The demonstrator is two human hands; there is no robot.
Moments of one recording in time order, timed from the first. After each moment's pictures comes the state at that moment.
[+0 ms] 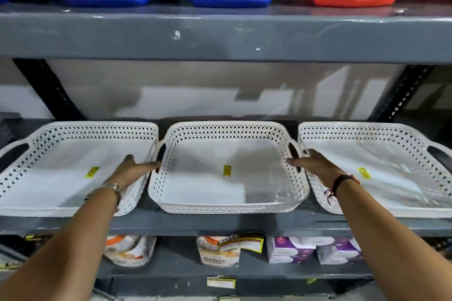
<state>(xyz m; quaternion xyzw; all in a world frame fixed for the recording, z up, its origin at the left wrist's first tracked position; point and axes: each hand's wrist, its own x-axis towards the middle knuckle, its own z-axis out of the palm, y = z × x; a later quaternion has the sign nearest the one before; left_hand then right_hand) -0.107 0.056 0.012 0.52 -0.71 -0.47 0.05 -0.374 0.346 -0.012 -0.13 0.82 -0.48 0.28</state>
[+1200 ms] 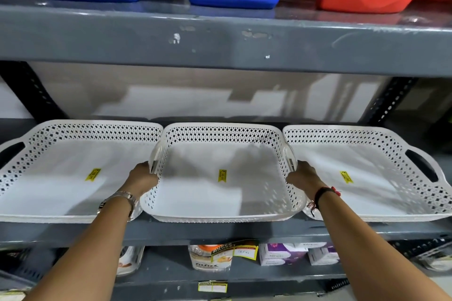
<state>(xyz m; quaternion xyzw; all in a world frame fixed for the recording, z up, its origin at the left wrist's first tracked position) -0.141 0.057 -0.022 0.48 -0.79 -0.39 0.02 -0.350 0.331 -0.013 -0.12 0.92 -0.30 0.21</state>
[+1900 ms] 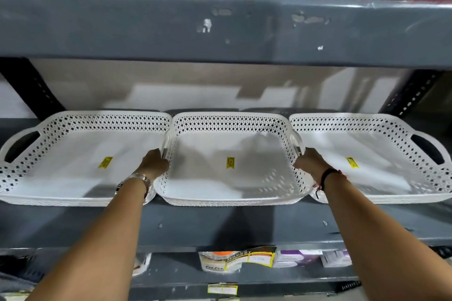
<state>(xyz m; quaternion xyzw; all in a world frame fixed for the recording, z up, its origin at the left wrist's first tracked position) -0.170 0.034 -0.013 0.46 -0.80 -0.39 0.02 -0.392 0.296 -0.028 -0.08 0.91 -0.34 0.21</state>
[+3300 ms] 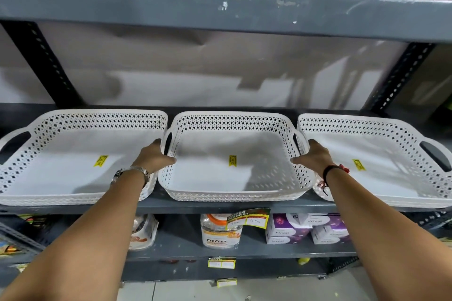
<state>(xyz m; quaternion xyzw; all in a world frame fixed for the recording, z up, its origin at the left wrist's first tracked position) -0.110 0.062 -0.008 0.43 -0.83 -0.35 0.01 -0.326 0.345 -0.004 -0.11 0.94 -0.29 0.15</state>
